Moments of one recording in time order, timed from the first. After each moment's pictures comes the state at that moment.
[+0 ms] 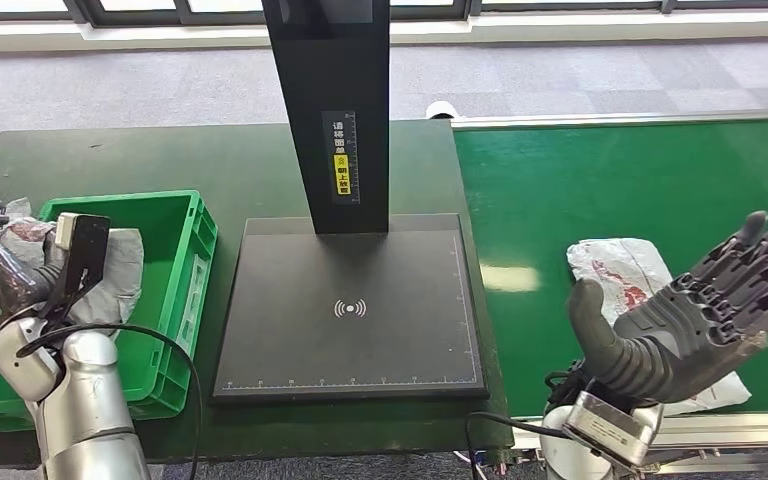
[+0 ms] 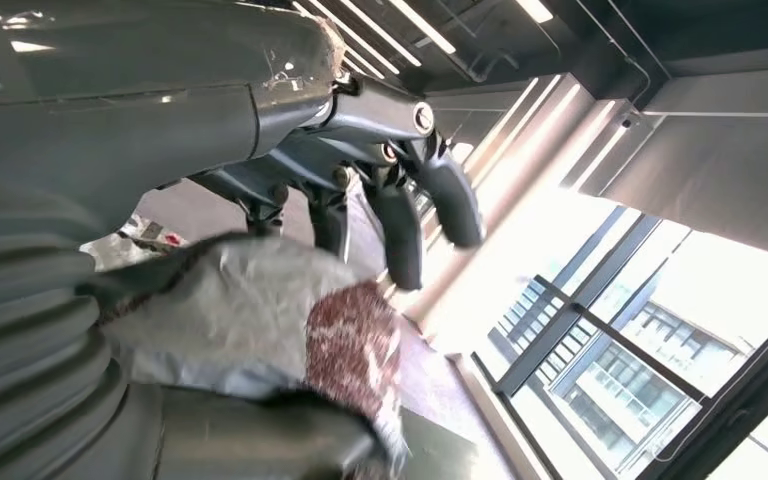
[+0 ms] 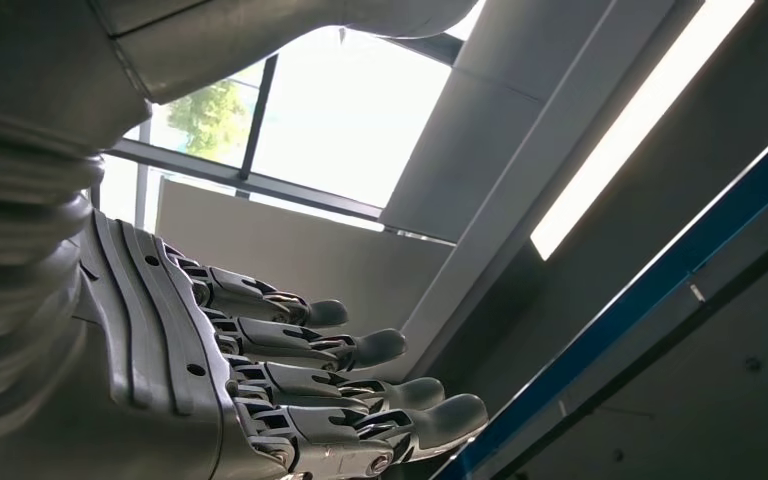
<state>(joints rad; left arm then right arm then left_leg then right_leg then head) -0.48 -0.31 0.68 -1.24 -1.46 0.70 -0.28 -0.01 0.33 0.01 -1.91 0.62 -0.70 -0.70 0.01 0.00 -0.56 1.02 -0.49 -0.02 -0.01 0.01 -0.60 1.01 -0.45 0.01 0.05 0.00</state>
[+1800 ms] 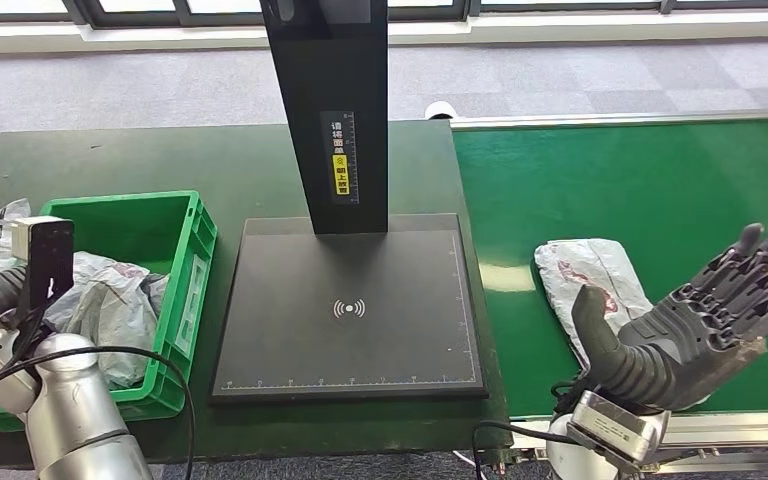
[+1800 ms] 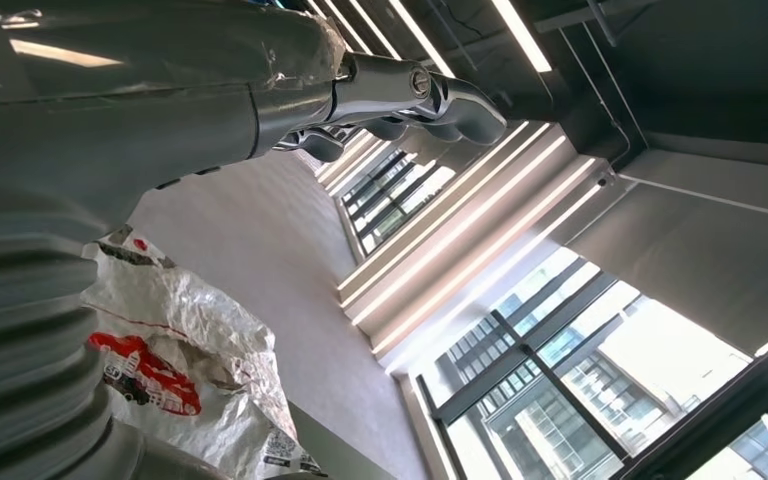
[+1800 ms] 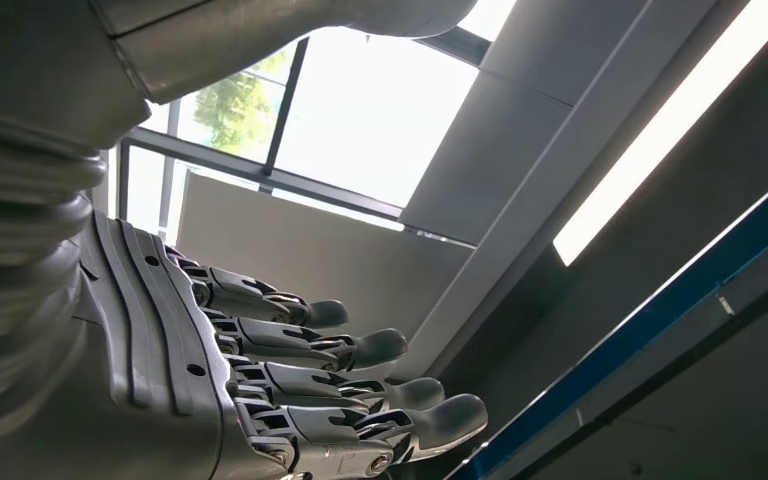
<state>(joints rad) -0.47 -0.36 0.72 -1.38 -1.31 0.70 -0.42 0.03 0.33 -0.02 -1.91 0.62 -0.70 -0.70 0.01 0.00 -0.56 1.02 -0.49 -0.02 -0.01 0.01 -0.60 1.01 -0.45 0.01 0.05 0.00</state>
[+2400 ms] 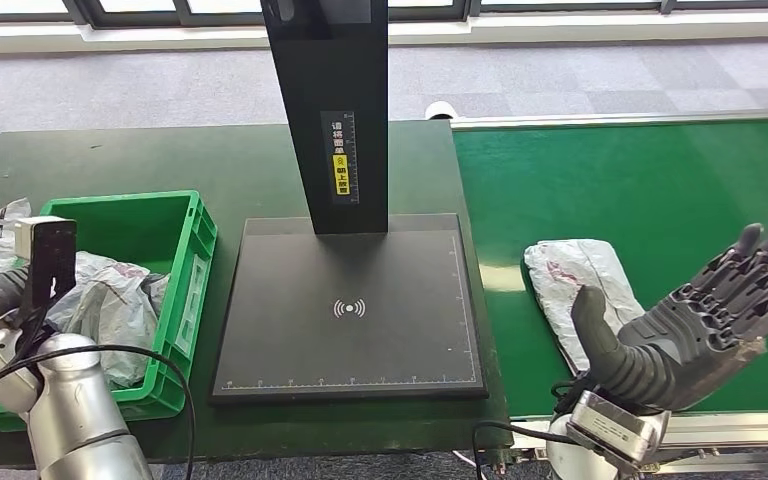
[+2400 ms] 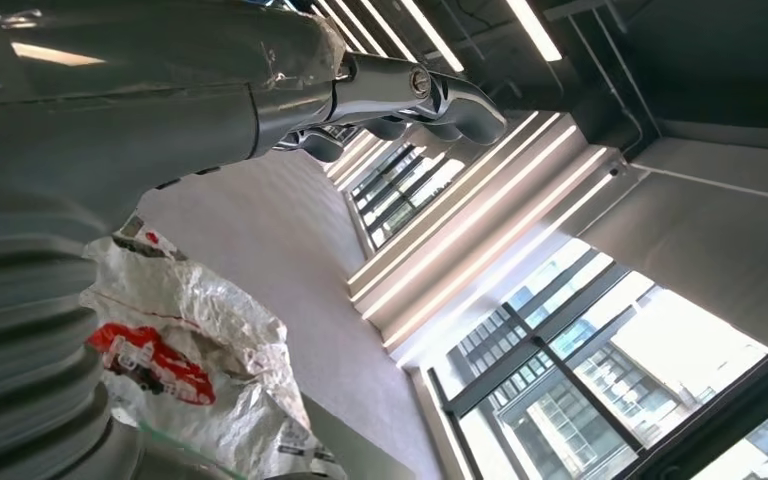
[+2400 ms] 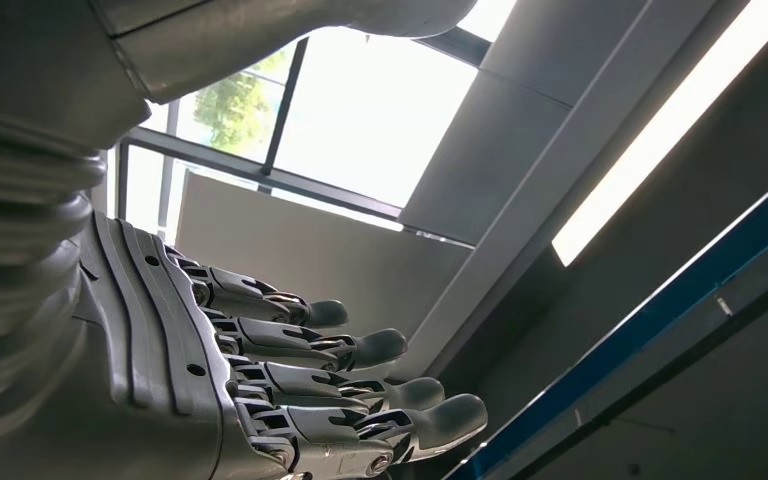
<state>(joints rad) -0.47 -0.37 0.71 -1.36 -1.31 0.70 -0.40 0.03 0.33 -0.02 -1.91 0.62 -0.70 -0.70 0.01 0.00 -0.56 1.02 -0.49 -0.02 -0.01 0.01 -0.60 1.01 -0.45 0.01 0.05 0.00</state>
